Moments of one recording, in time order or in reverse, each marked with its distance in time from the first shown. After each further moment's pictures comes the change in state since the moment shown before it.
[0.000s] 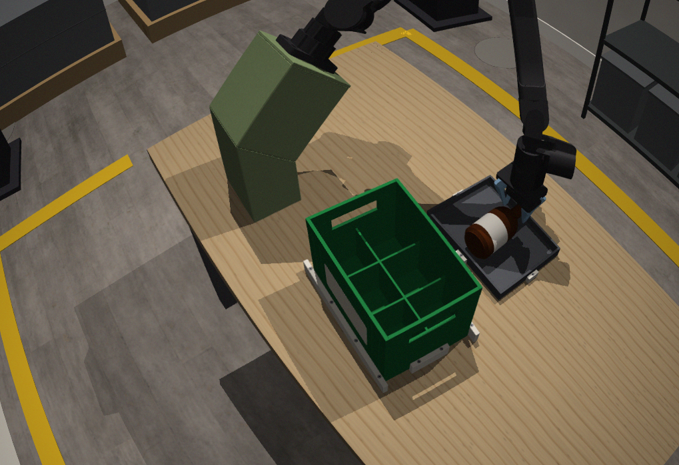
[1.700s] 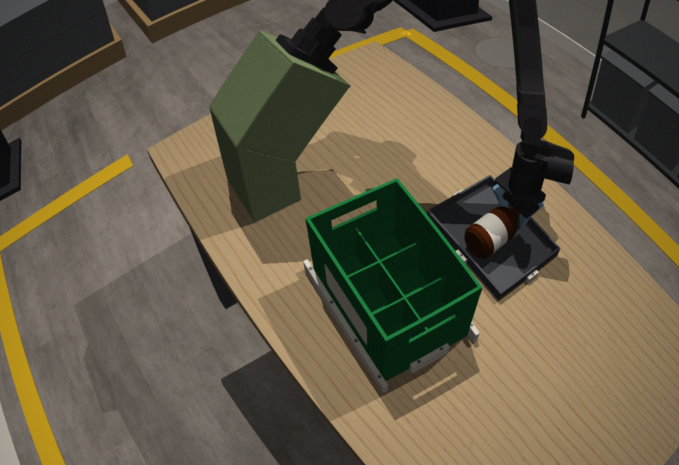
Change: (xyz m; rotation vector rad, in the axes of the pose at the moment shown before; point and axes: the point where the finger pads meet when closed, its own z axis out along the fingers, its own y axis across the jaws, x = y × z) arm 0.000 0.001 0.017 -0.003 0.001 0.002
